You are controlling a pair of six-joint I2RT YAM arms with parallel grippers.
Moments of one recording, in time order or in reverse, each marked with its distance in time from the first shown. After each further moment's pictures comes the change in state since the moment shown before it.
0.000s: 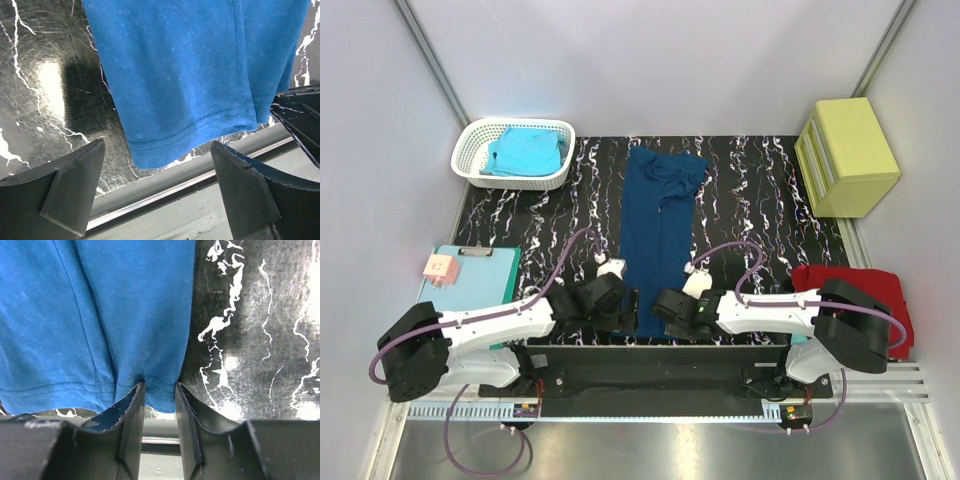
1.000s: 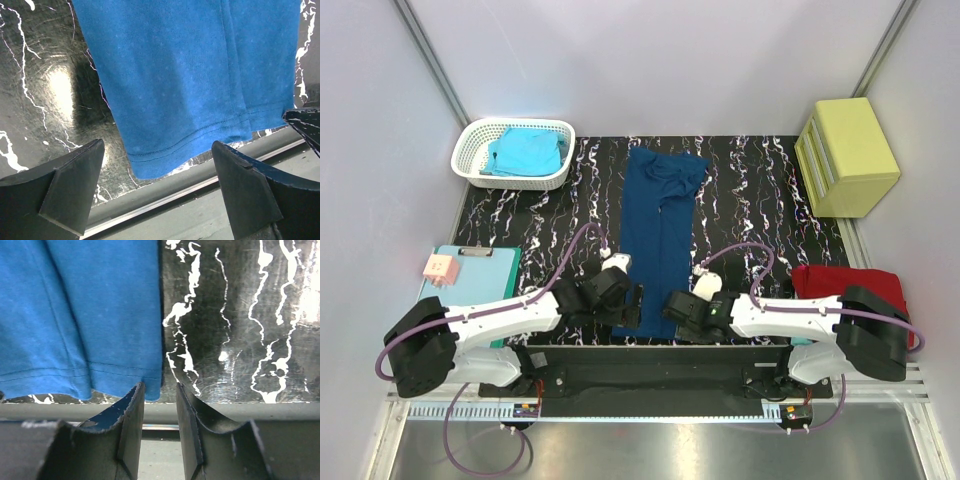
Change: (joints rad) left arm 0.015 0.054 0.059 -0.008 -0.009 0.048; right arm -0.002 -0.106 -0.045 -0.075 -0.006 -0.018
